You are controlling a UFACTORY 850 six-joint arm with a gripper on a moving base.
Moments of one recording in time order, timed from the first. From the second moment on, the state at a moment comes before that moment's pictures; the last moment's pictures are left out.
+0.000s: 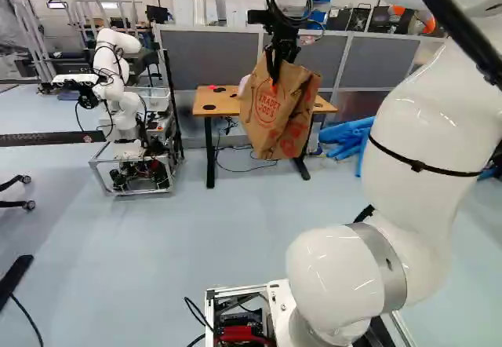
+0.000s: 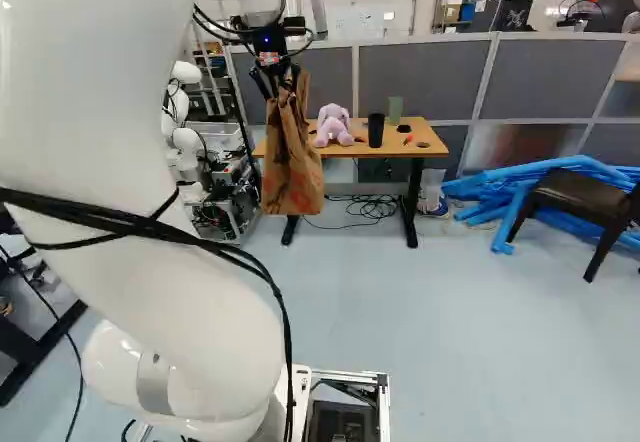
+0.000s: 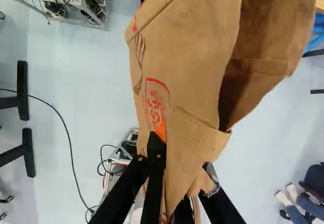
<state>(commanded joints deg) 1.3 -5.2 -81.2 0.0 -64.7 -9.6</state>
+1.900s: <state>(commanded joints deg) 1.3 -5.2 -81.2 0.0 -64.7 -9.6</state>
